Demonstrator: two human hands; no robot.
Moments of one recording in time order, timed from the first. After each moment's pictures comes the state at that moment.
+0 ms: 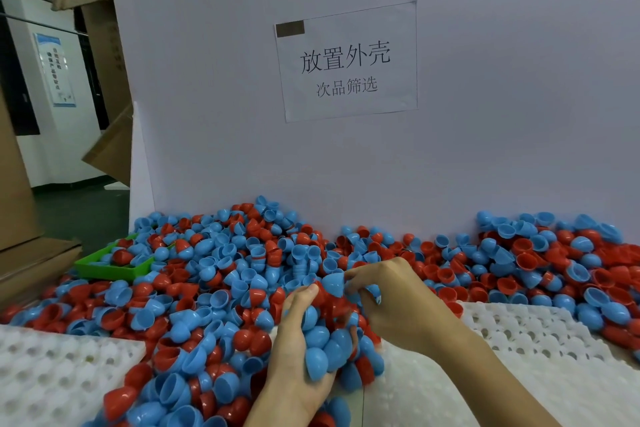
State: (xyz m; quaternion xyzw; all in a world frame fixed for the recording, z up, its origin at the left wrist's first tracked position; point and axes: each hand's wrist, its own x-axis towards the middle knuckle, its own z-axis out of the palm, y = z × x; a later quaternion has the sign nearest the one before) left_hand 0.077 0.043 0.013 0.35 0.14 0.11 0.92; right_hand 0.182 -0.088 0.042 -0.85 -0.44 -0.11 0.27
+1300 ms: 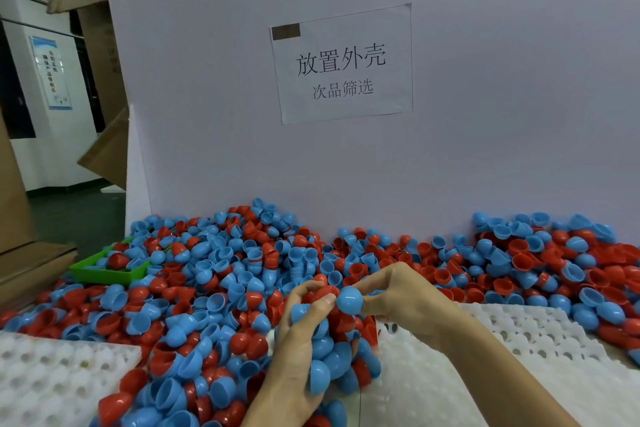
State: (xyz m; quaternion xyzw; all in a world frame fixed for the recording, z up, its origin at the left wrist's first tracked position) left_hand 0.094 0.040 0.001 0.47 0.09 0.17 0.86; right_hand 0.176 -0.094 0.061 -0.81 -0.27 0.17 0.50
